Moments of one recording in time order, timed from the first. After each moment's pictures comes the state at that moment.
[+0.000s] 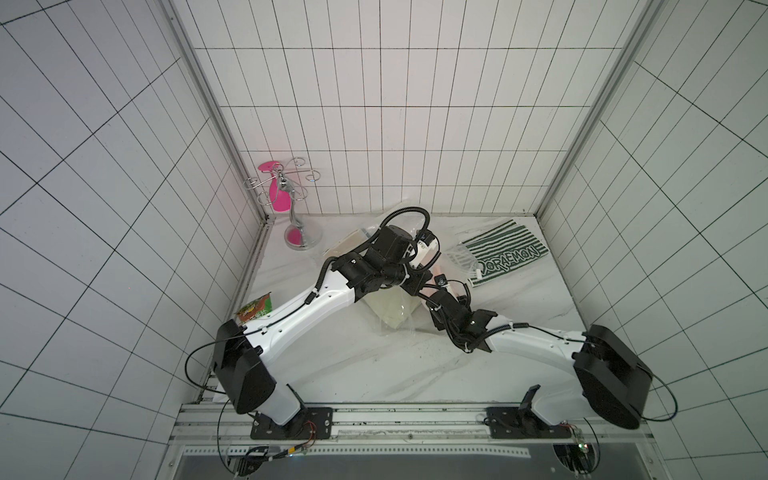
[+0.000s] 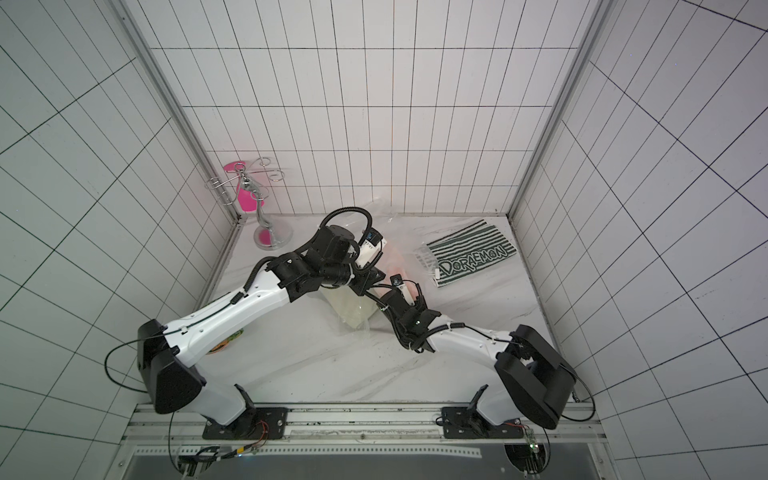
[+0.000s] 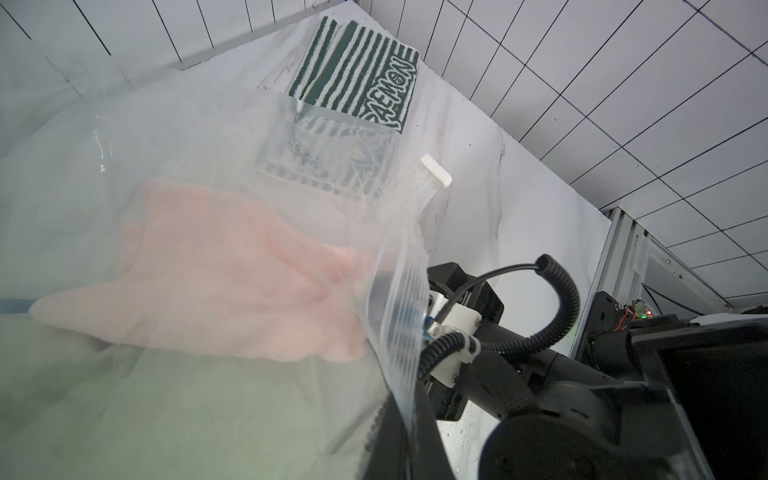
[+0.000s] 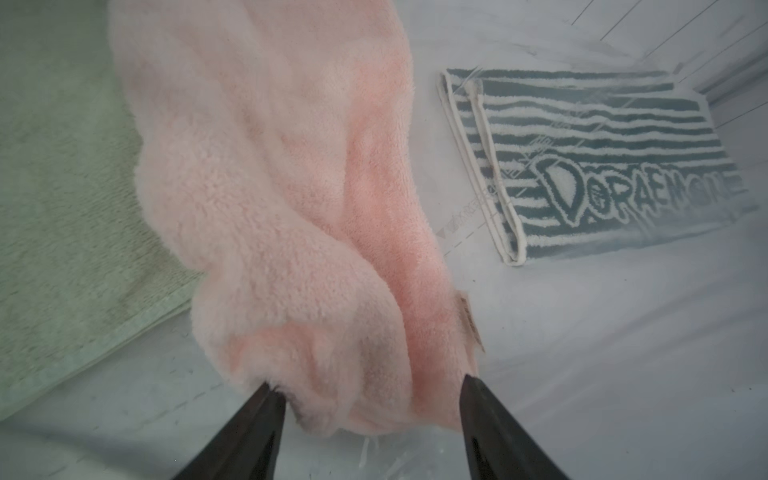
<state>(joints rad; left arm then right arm) -0.79 1.55 1.47 -0.60 0.29 -0.12 0.85 1.41 0.72 -0.23 0.60 0.35</state>
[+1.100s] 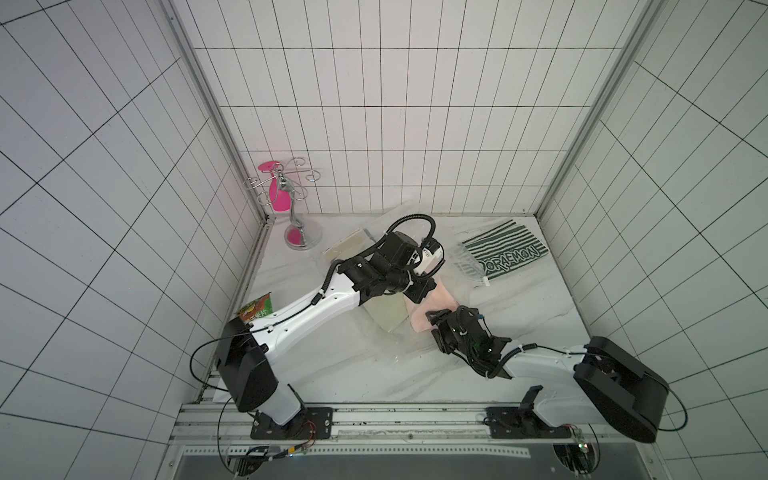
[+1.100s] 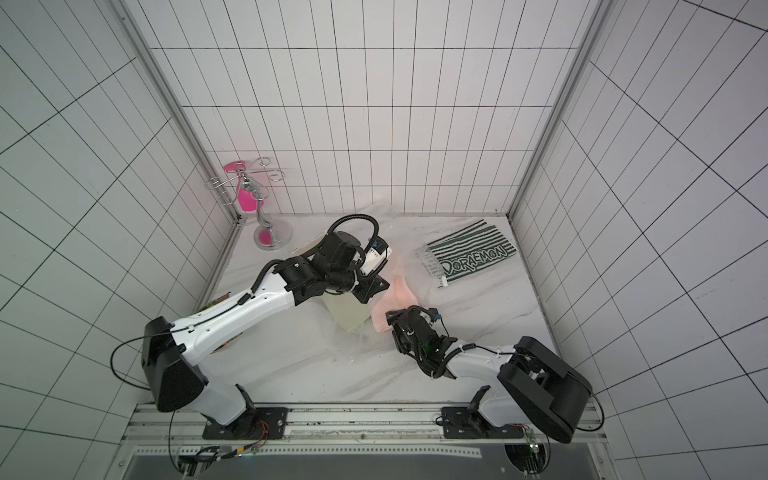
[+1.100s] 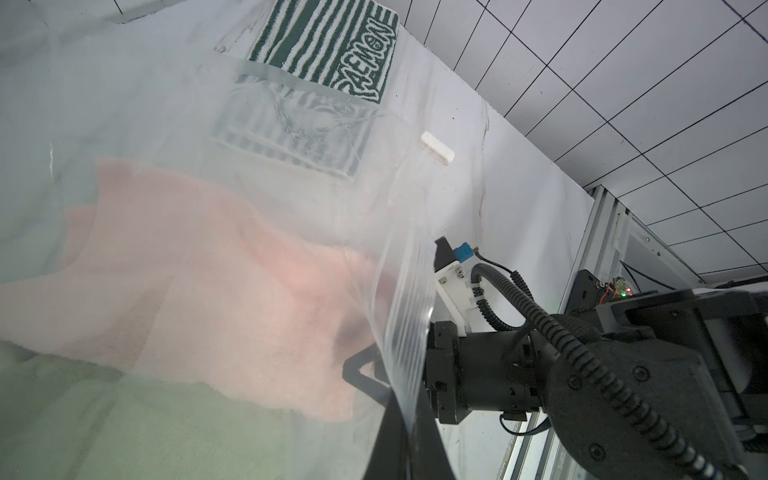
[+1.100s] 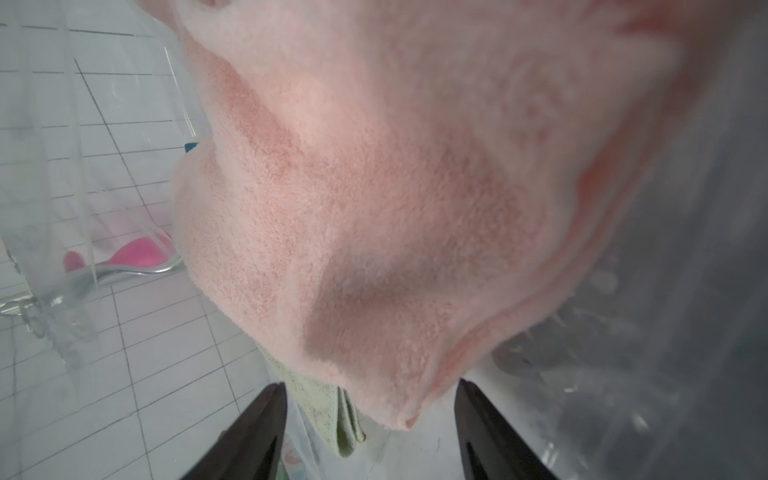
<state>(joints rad) -0.82 1.56 1.44 -0.60 0.32 -0.14 0.83 1.36 0.36 0.37 0.18 1.77</state>
